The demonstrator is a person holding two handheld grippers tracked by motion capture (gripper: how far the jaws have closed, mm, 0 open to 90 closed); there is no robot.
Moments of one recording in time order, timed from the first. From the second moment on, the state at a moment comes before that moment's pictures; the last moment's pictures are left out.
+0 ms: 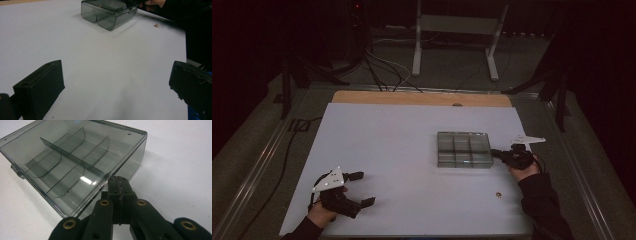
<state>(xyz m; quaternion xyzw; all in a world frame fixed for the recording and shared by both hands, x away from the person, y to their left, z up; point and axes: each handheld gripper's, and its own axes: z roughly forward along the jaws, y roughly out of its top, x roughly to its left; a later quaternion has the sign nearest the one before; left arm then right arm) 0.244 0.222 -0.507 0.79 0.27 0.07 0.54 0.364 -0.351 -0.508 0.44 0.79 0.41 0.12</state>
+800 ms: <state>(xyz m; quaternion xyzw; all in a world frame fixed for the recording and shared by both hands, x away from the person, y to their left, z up) 0.255 0.219 -0.499 0.79 0.26 0.06 0.55 0.386 -0.290 -0.500 0.39 0.83 0.39 0.08</state>
